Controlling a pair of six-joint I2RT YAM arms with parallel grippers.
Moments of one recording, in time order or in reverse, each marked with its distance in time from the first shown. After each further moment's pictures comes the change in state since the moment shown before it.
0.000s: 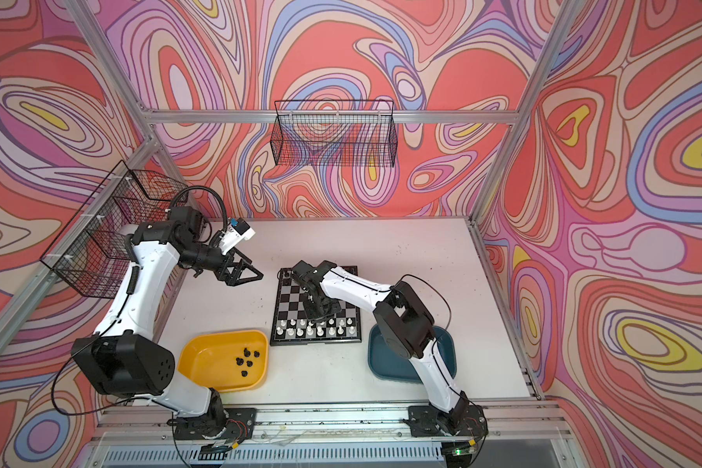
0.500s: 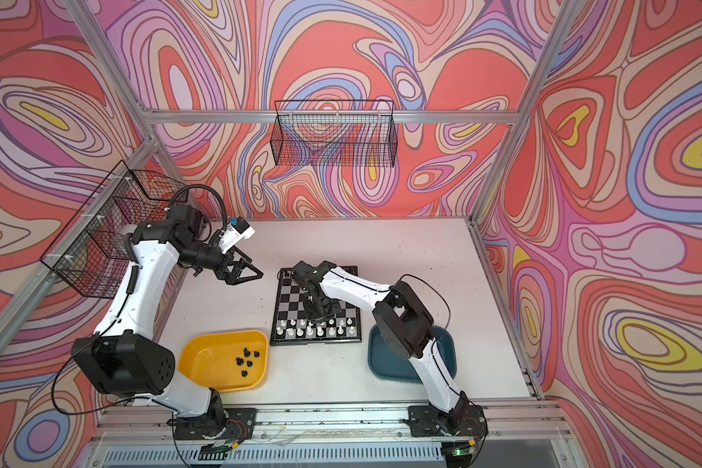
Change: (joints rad) left arm 0.000 0.004 0.014 -0.002 0.005 0.002; right arm 0.000 0.005 0.000 0.000 0.000 -0.001
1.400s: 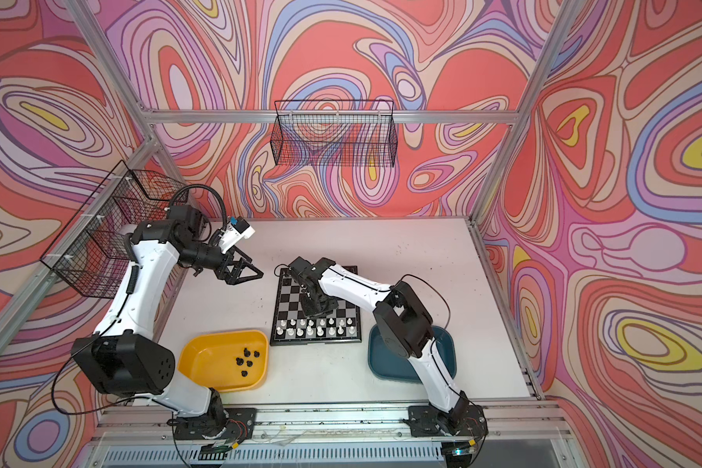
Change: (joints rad) left arm 0.000 0.000 0.002 0.000 0.005 -0.001; right arm 0.001 0.009 0.058 -0.008 0.016 -0.010
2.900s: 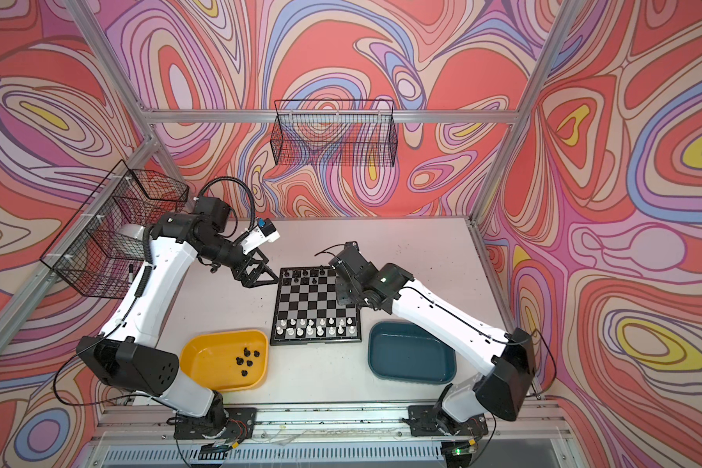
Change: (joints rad) left arm -0.229 0.012 0.103 -0.044 -0.179 -0.063; right arm -0.029 -0.762 -0.477 0.186 0.307 0.075
